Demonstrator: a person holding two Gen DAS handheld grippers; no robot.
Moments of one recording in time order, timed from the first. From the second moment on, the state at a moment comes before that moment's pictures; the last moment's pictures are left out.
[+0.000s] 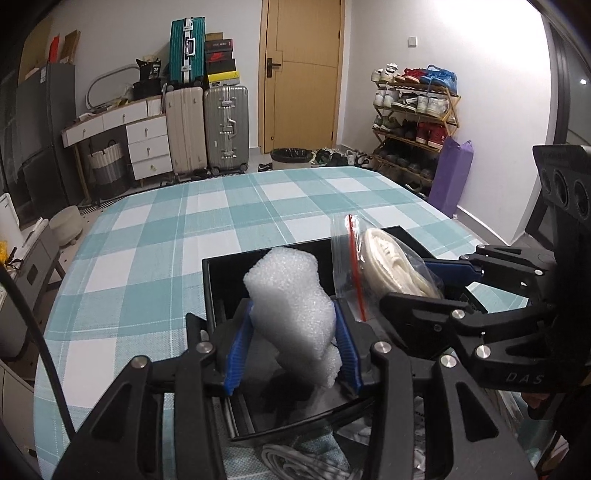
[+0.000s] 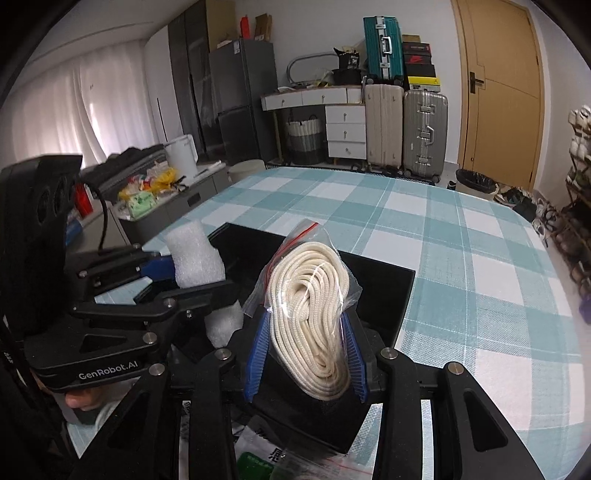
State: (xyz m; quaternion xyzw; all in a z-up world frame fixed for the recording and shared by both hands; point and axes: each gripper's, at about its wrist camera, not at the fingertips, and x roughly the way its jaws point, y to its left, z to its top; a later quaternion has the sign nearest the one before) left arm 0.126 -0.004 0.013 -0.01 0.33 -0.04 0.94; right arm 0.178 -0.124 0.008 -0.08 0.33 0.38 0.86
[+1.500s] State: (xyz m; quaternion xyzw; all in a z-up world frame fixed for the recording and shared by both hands) left arm 0.020 -0.001 0.018 -0.04 0.32 -0.04 0.95; right arm 0.086 -0.220 0.010 -0.01 0.35 0.31 0.88
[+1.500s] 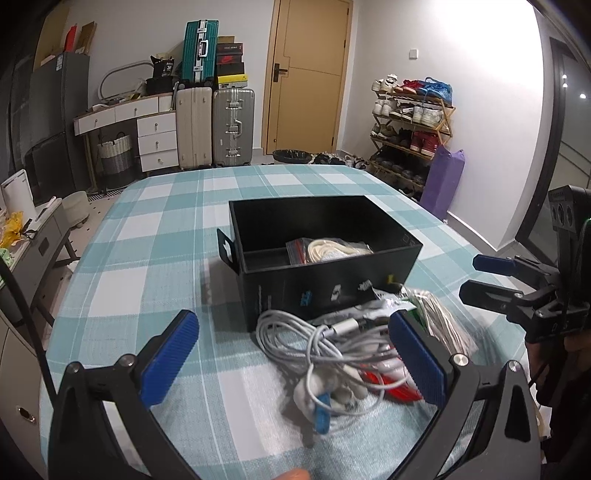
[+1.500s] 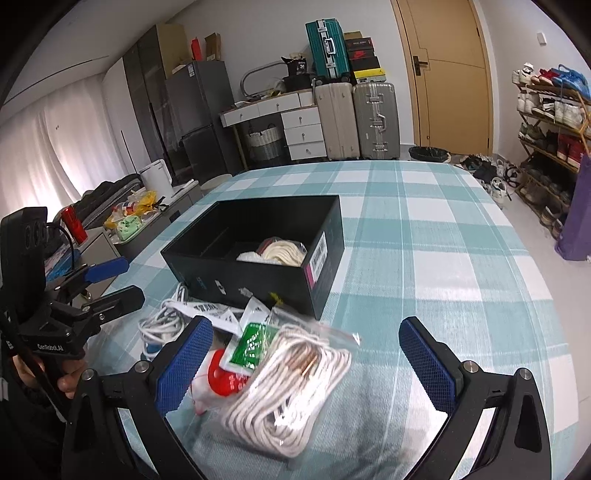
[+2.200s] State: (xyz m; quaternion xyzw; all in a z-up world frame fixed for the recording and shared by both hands) left arm 0.006 0.003 0.010 -0.05 0.31 -0.07 0.95; right arm 0.086 -0.228 -0.023 0.03 0.42 0.30 0.86
